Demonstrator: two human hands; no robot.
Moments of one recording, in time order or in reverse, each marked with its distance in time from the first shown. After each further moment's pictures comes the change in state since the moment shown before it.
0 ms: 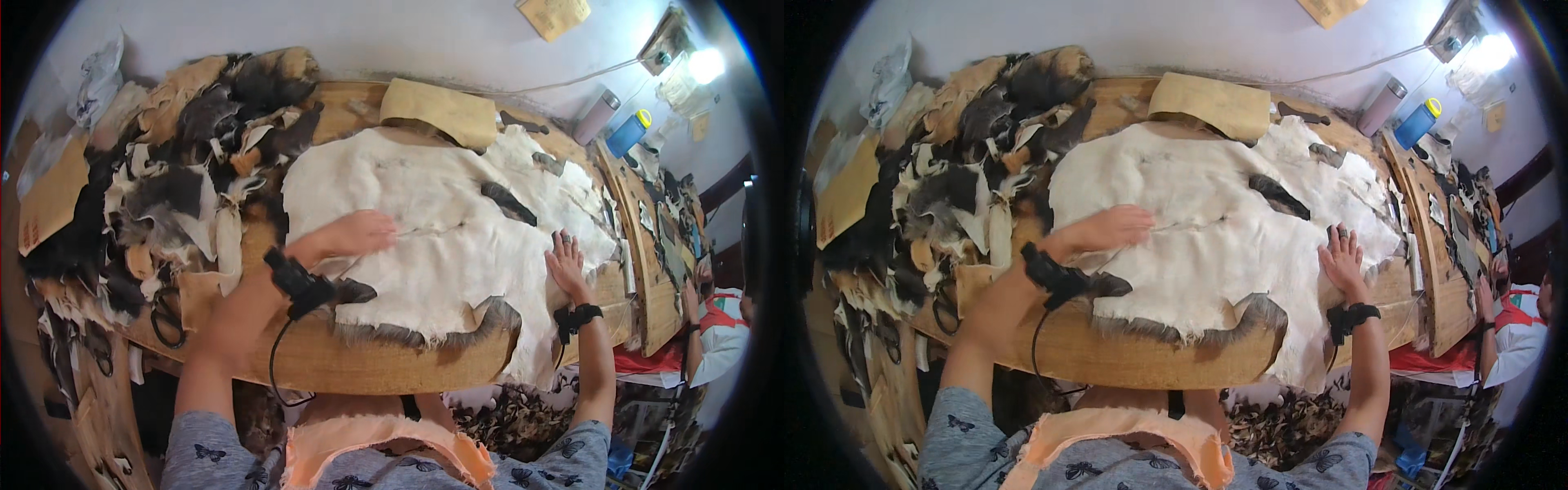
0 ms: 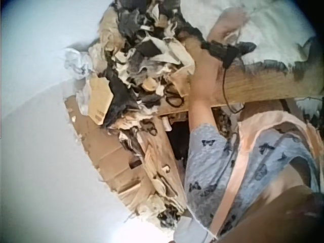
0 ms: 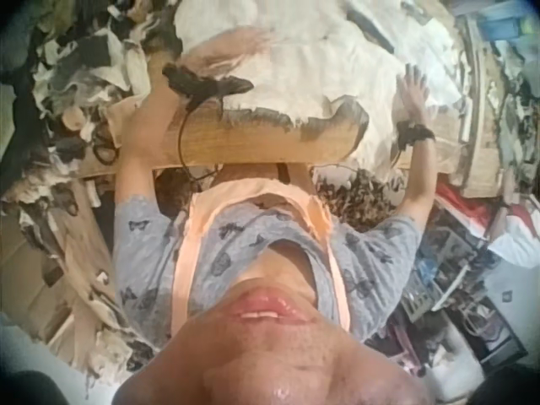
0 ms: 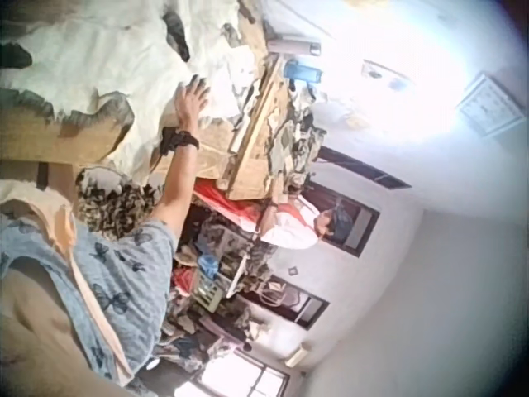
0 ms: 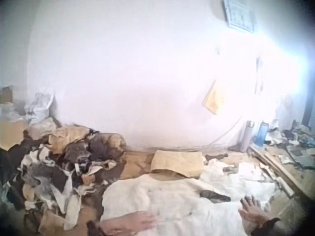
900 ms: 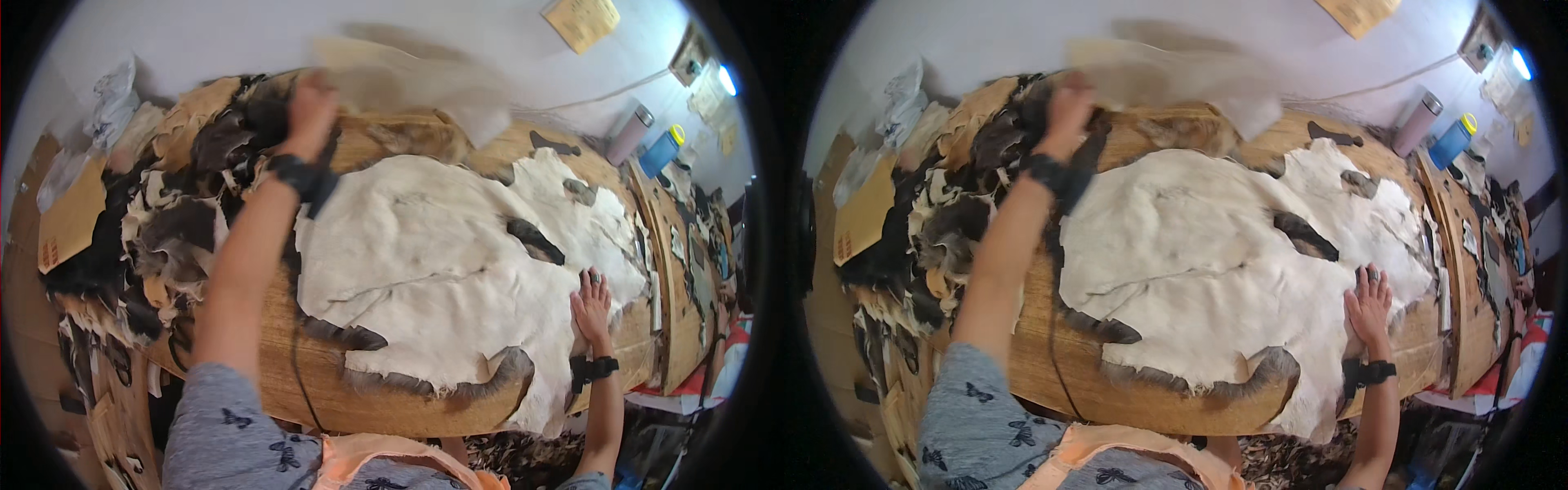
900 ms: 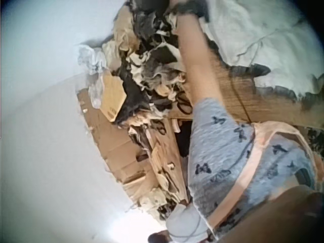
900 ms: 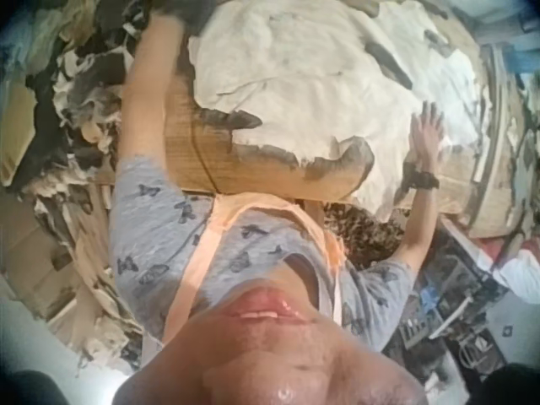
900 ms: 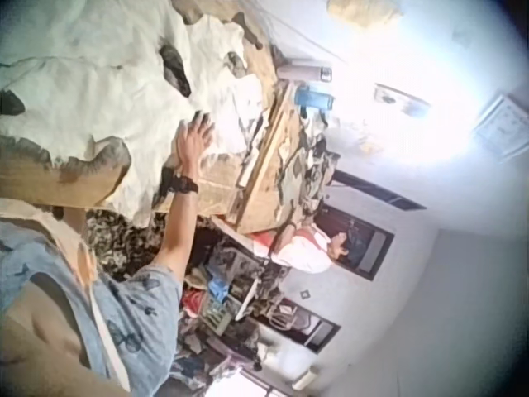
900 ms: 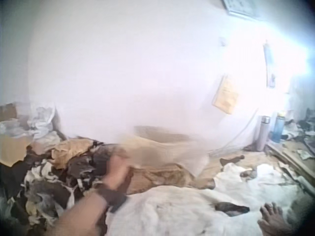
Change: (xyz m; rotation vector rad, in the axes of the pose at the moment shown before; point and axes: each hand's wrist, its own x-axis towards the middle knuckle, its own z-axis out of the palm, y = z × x) left_hand 0.078 -0.072 -0.179 -0.179 1.220 -0.233; right_hand -0.007 -0.013 0.003 0.017 0.090 -0.003
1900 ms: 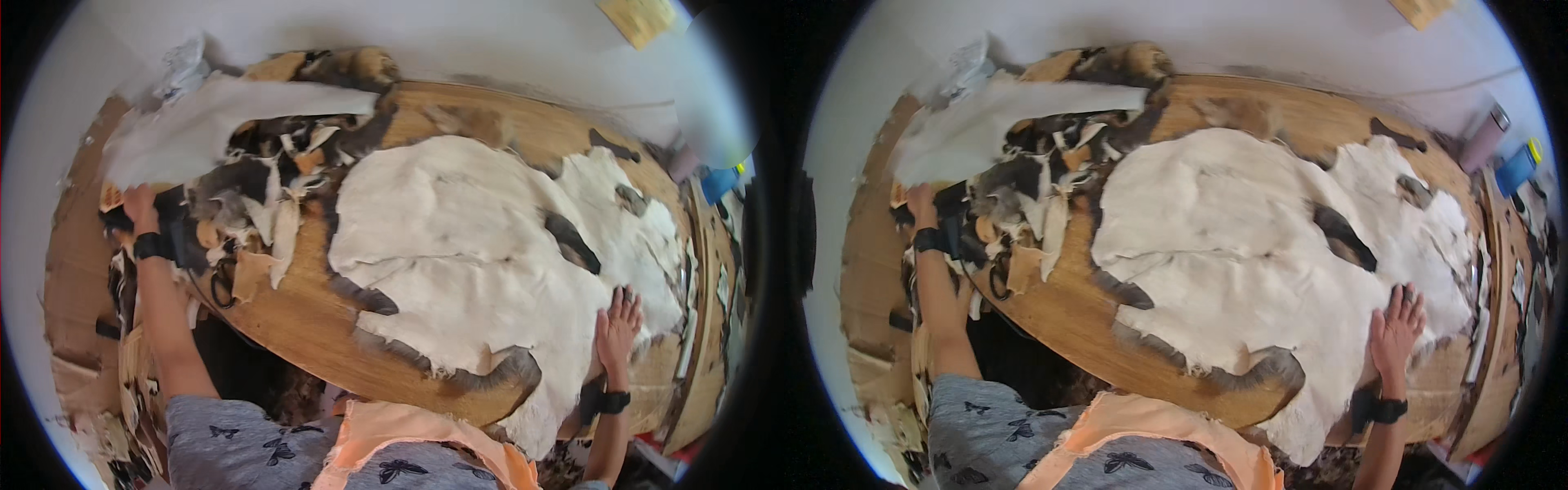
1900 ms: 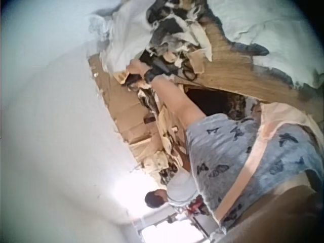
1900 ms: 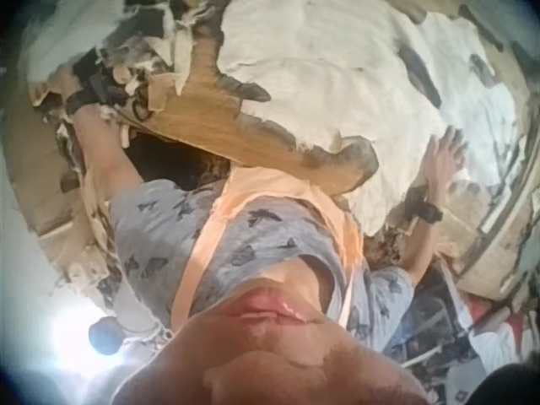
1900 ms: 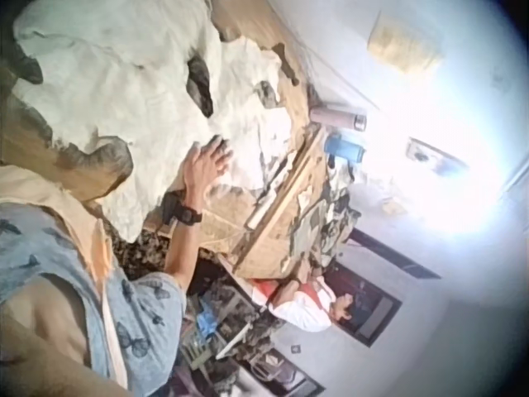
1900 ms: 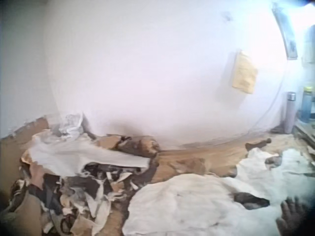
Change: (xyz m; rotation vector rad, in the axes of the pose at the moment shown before) left_hand -0.120 -0.083 -0.454 1.113 0.529 -0.661; right_hand -0.001 0.001 0.001 -0.060 0.060 -0.081
